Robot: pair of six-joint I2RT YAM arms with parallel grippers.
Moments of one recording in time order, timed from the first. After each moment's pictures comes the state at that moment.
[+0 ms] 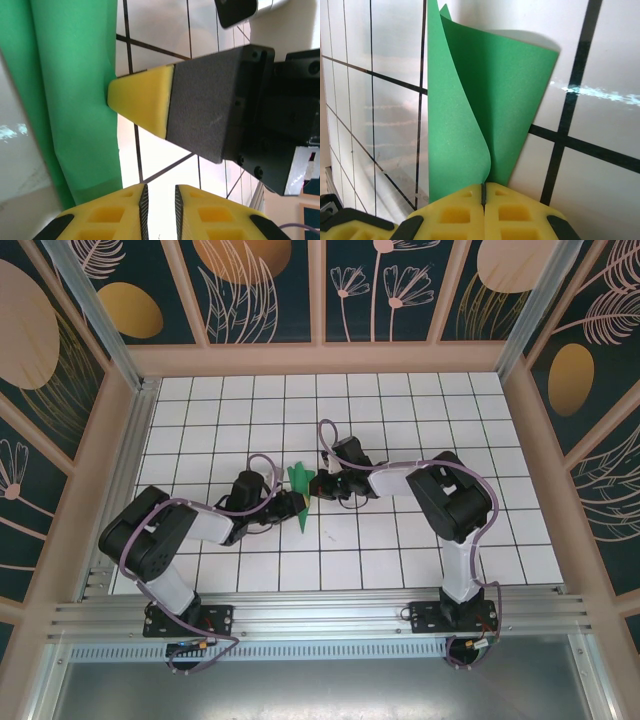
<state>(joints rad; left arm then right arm) -0.54 1.67 0.47 0.63 0.52 -0.97 0.64 1.98 1.04 0.08 -0.50 0.70</state>
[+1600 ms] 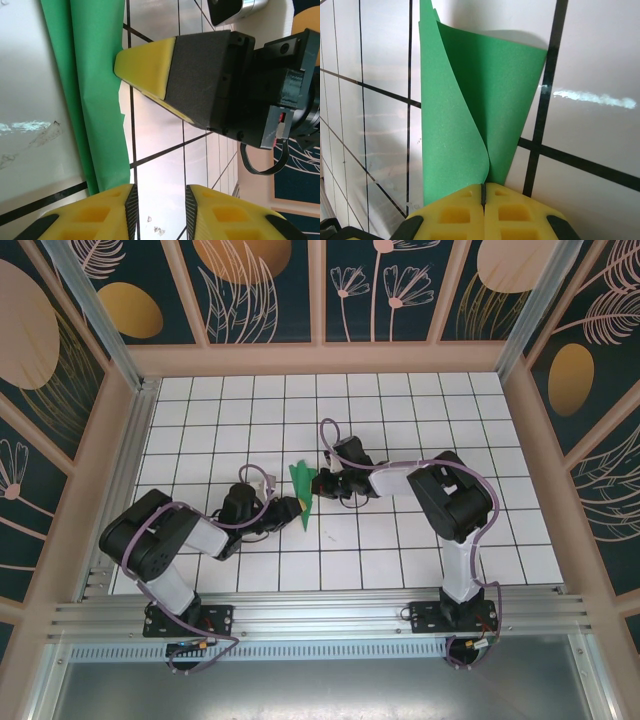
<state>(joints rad) -0.55 1.69 0.33 0.90 0.52 -1.11 0.63 1.98 1.05 0.06 -0.47 0.71</state>
